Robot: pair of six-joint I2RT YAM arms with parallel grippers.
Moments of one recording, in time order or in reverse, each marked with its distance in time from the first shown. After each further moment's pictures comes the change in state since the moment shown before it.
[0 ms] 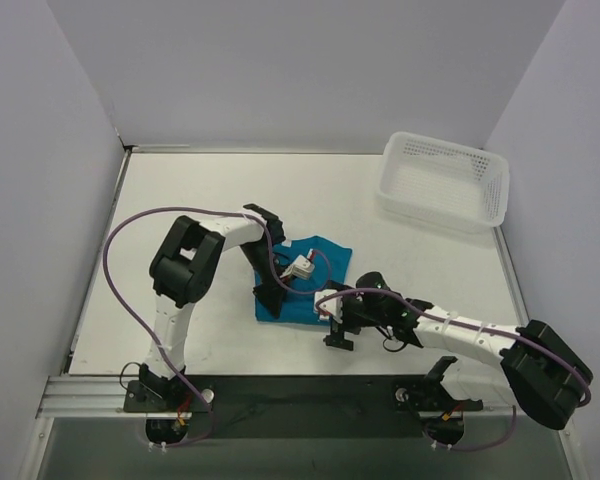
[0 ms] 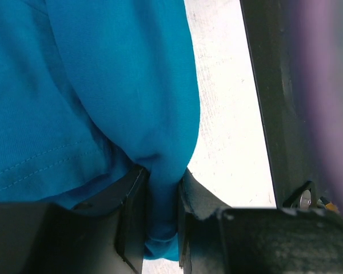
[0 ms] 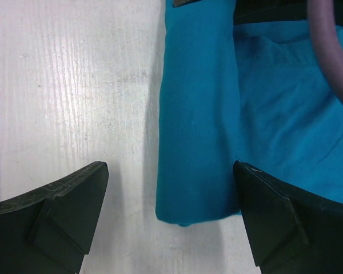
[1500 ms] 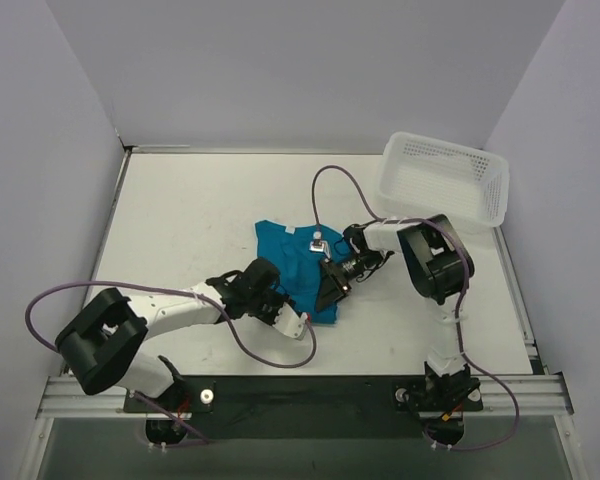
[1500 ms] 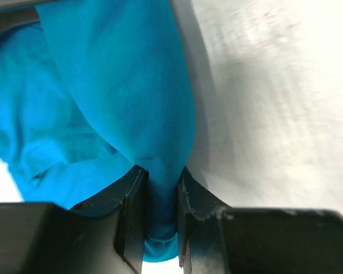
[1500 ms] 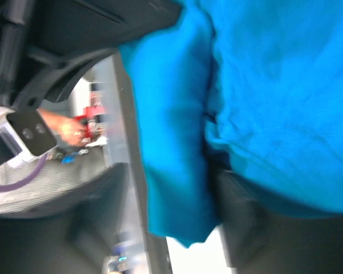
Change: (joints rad) left arm -0.277 -0.734 -0.831 1.141 -0.646 -0.119; right arm -0.363 0.996 0.826 -0.906 -0.771 0.183
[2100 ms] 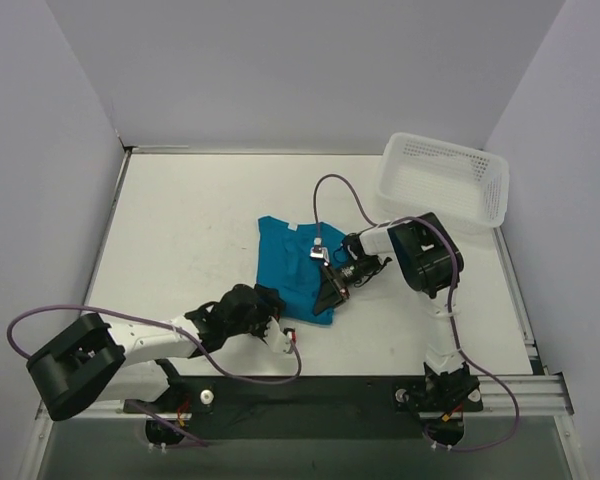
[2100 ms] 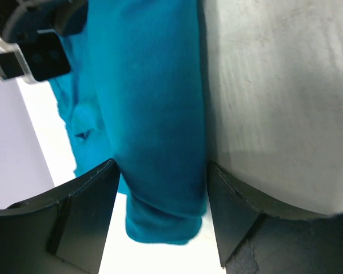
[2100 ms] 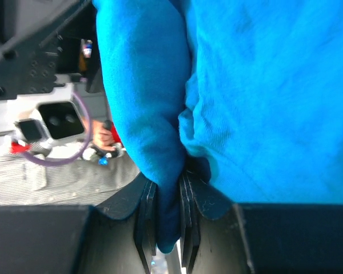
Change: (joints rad) left arm -0.045 -0.201 -0.325 0.414 -0.139 0.008; right arm 0.002 0.061 -0.025 0.079 -0.068 0.089
